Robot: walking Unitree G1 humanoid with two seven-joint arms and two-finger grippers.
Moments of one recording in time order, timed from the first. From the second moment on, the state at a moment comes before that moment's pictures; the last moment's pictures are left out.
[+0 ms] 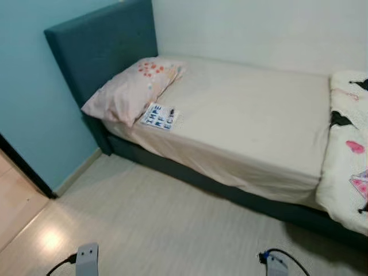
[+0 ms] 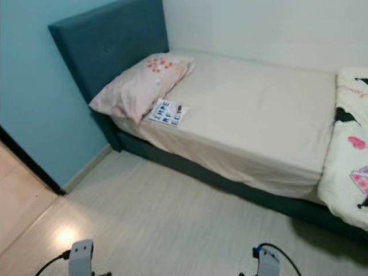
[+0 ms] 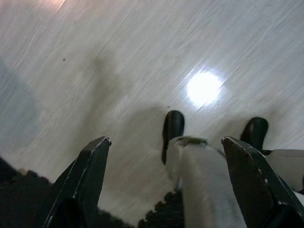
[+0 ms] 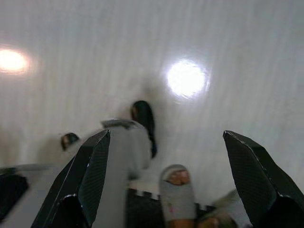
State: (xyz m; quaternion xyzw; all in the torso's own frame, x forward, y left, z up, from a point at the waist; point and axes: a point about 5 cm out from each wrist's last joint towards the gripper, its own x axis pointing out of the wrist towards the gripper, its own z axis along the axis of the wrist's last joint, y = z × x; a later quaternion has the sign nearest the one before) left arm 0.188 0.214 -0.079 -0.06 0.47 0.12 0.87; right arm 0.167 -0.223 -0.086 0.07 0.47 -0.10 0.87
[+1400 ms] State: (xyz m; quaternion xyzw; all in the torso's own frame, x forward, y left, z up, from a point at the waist) left arm 0.185 0.212 -0.080 -0.04 0.47 0.09 0.88; right arm 0.150 -0.213 -0.095 0.05 0.50 -0.08 0.86
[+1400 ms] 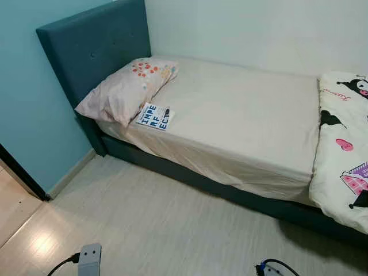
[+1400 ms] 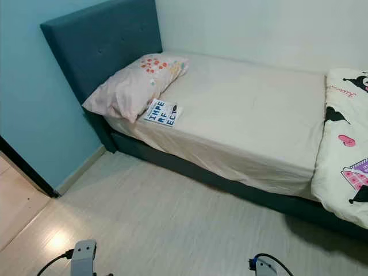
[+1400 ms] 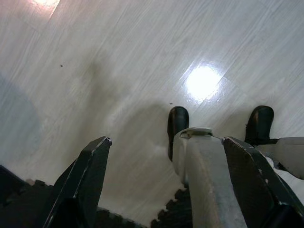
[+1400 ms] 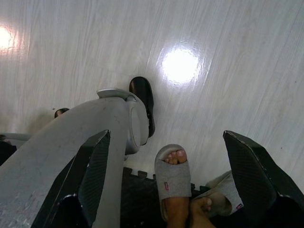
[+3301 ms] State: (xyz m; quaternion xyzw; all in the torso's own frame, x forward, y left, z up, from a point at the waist) left arm 0.190 0.209 -0.078 -0.05 0.47 0.08 0.88; right arm 0.136 -0.233 -0.095 0.04 0.51 -0.08 0.86
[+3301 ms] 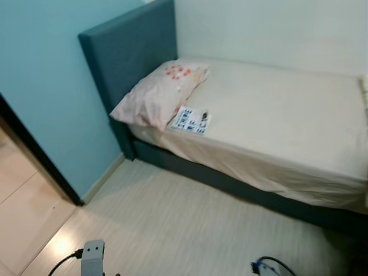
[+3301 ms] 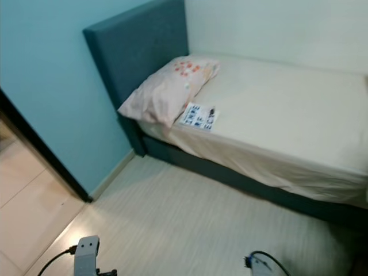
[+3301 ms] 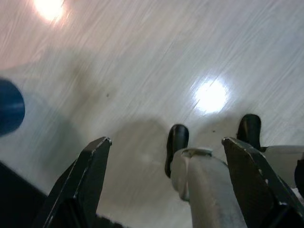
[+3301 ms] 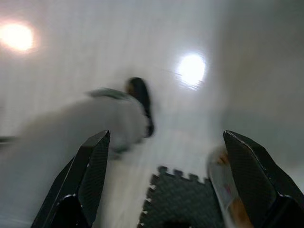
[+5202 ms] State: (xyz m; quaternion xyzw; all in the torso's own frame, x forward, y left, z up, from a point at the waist) left arm 0.183 0.210 -0.082 -0.05 0.47 0.08 0.87; right arm 0.135 -0.212 -0.101 0.03 0.53 -0.08 0.85
